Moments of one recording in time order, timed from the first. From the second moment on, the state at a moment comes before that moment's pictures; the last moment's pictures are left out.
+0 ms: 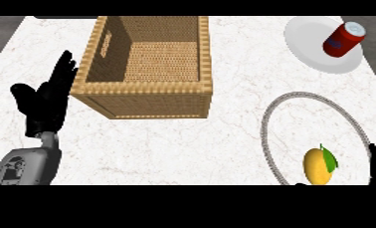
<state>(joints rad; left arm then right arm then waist) -0.19 0.26 0.05 -1.49 0.03 0.16 0.17 0.45 -0.24 0.15 -2.06 0.76 -0.38 0.83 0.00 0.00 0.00</state>
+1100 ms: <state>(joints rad) -0.17 0.23 0.11 -1.51 0.00 0.09 0.18 0.34 -0.14 0.05 -1.83 0.80 -0.33 0.75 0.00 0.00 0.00</state>
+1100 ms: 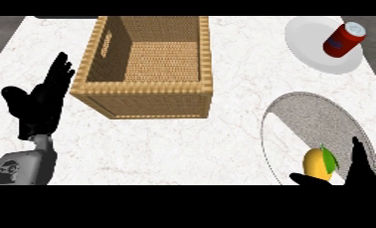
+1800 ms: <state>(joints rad) -0.18 0.21 0.12 -1.50 -0.02 0.08 0.18 0.32 -0.17 0.03 -1.75 0.72 -0.23 0.62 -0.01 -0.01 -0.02</state>
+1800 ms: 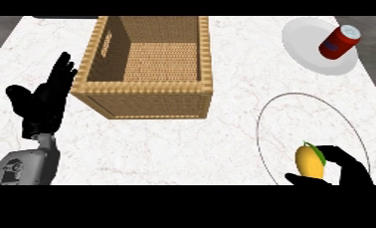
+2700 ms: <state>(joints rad) -0.26 0.19 0.06 -1.48 -0.02 0.04 0.18 0.16 -0.04 0.80 -1.65 0.87 -0.02 0.39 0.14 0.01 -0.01</state>
